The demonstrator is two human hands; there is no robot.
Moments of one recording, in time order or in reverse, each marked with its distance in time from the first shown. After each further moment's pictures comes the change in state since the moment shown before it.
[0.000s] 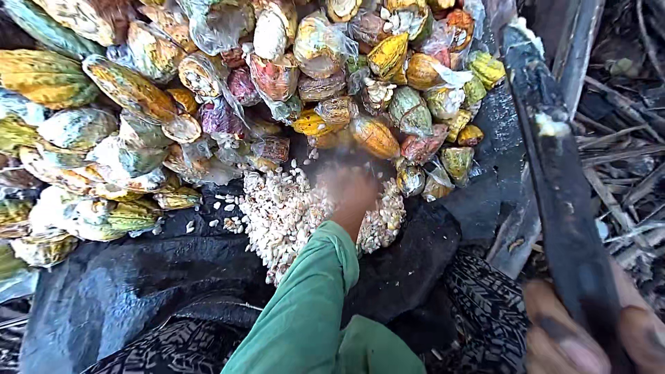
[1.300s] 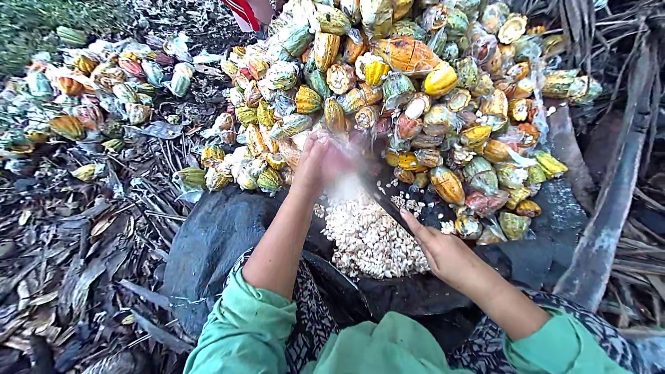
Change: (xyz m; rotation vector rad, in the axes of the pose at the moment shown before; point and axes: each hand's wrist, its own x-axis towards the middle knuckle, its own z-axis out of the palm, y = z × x) left_hand -0.345 -0.217 -0.172 -1.588 1.003 0.347; right_hand 0.059 0.134 0.088 -1.972 -0.626 -0.419
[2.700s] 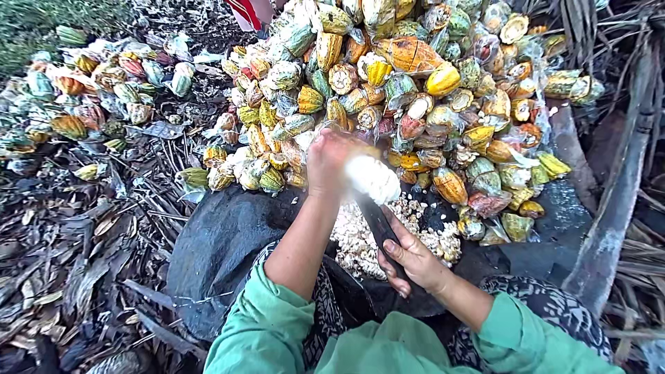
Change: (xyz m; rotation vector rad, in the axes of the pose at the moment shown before) left_hand -0.009 0.009 0.036 -0.651 -0.014 0.223; right_hand 0.030 -0.042 0.043 1.714 -0.212 -0.113
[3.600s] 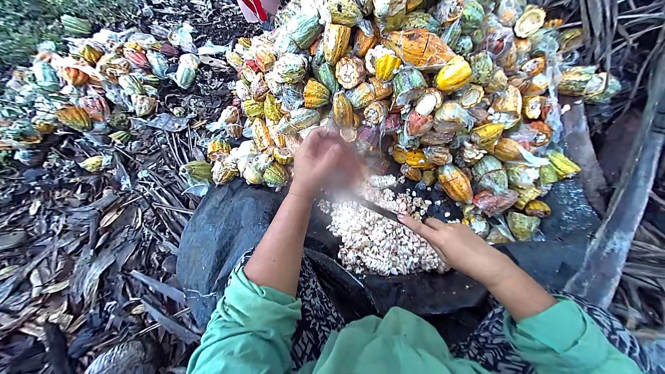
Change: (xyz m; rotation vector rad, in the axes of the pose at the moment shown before) left_hand 0.013 0.035 -0.061 1.124 -0.304 0.313; right_hand -0.025 -0.041 -0.059 -1.884 -0.011 0.058
